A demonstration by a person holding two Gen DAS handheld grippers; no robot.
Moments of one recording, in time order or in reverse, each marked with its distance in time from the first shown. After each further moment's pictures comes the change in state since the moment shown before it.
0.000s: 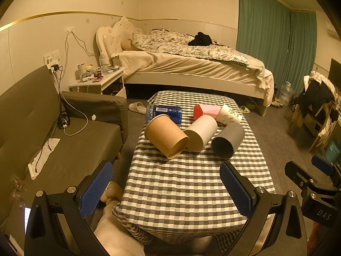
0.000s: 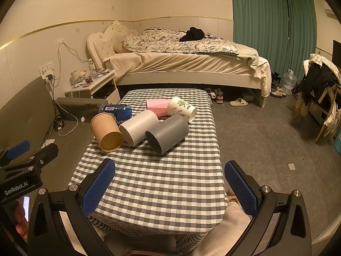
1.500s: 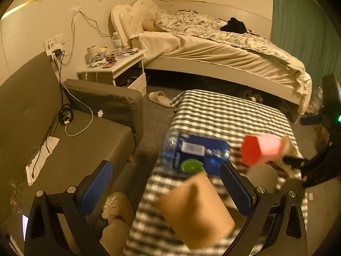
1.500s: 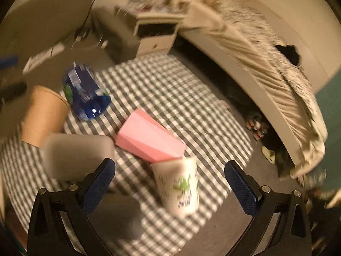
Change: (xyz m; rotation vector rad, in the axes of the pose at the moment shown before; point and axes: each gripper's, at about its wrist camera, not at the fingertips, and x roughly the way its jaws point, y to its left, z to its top) left arm 0.210 0.035 0.097 -0.094 0.139 0.169; right arm 0.300 0.025 0.158 -0.802 0.330 0.213
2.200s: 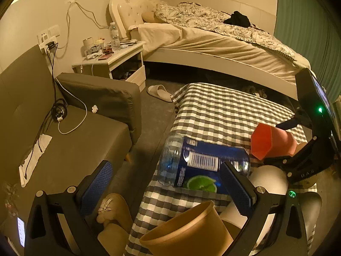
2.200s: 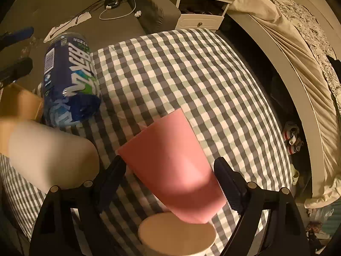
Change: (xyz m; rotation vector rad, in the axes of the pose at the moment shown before) left arm 0.052 -0.006 0.008 -0.005 0.049 -0.009; right arm 0.113 0.001 0.064 -0.175 0.131 0.228
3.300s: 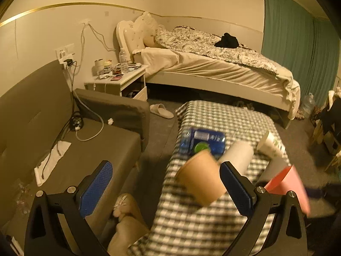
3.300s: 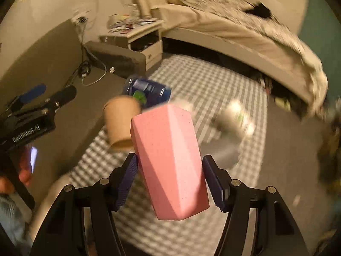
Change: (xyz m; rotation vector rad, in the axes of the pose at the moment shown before) left arm -0.157 0.055 -0.063 0.020 -0.152 -0.031; right arm -0.181 0.208 -0.107 0.665 -0.238 -0.111
